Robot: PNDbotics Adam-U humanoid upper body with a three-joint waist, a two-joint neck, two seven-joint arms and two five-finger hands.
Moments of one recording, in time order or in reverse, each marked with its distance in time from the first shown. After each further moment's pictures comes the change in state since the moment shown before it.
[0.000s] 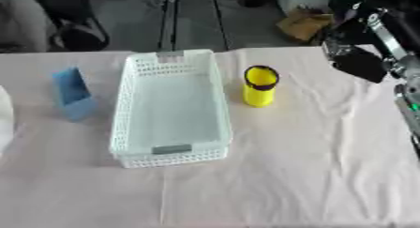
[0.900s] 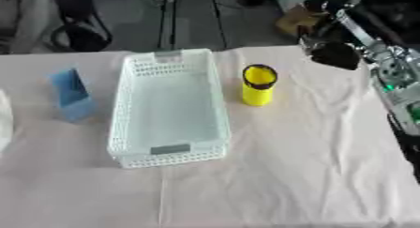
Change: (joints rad) left arm 0.000 0.000 -0.002 0.000 0.004 -0.002 -0.007; right arm -0.240 0.037 0.098 0.301 0.120 -0.088 0.140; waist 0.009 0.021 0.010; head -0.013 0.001
